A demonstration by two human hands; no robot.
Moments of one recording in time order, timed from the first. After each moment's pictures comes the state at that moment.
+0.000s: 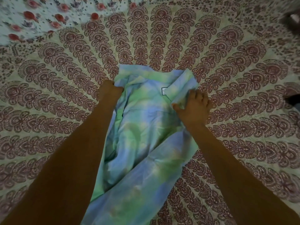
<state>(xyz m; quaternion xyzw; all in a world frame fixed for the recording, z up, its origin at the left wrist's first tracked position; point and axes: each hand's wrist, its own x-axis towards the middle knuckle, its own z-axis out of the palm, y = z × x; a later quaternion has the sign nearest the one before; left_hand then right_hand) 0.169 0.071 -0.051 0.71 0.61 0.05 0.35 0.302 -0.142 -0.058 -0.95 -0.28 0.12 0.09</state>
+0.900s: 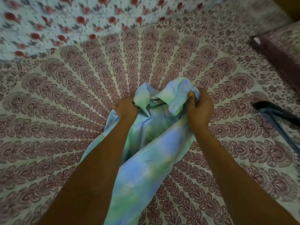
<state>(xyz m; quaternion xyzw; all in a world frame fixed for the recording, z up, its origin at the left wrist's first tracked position) 0.199 -0.008 -0.041 0.83 0.52 0.01 0.22 0.318 -0.181 0.015 -0.87 -0.19 0.01 0.45</state>
